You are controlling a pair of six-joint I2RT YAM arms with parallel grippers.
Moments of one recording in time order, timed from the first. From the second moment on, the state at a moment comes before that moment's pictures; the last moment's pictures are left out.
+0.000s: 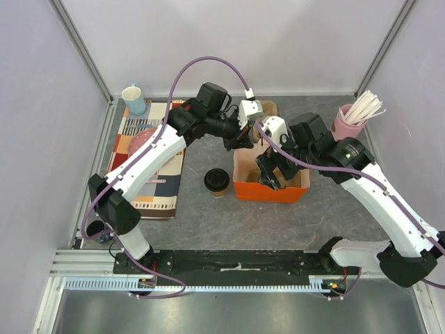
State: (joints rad) left arm -0.69 1.71 1.79 -0.75 0.64 0.38; right arm 0.67 1.22 1.51 -1.08 -0.21 -0.08
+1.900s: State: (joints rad) left arm -0.68 1.74 1.91 -0.77 0.58 0.35; right arm 0.67 1.26 1.74 -1.10 0.06 -0.07
